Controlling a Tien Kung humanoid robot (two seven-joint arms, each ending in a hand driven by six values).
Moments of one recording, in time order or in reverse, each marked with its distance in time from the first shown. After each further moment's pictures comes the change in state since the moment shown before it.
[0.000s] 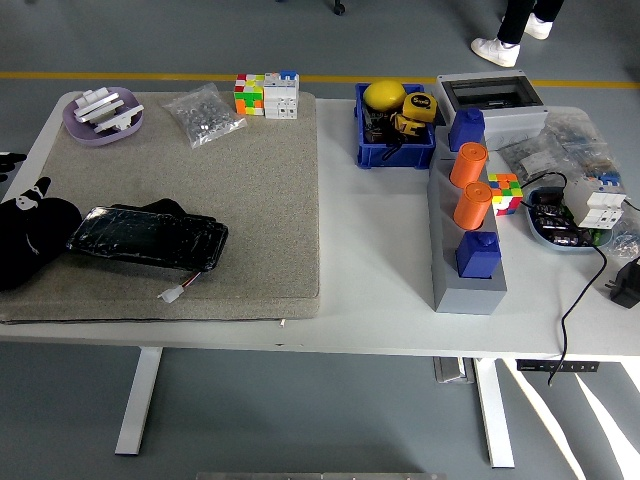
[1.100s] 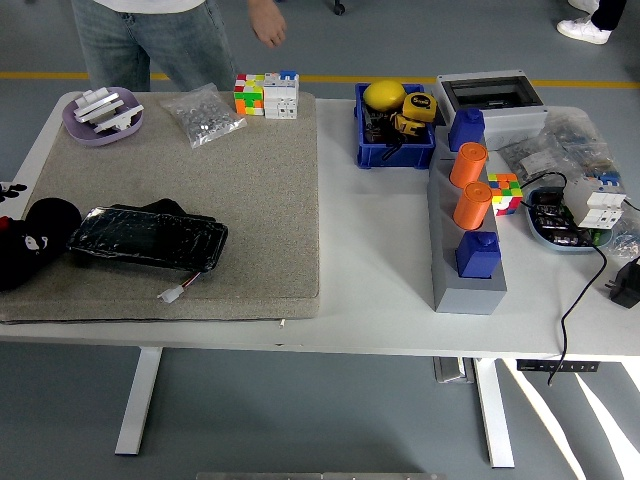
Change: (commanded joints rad) left arm -0.102 0.109 0.096 0.164 0.413 -0.016 0.137; right arm 0.025 -0.006 0.021 0.000 -0.022 0.003 0.011
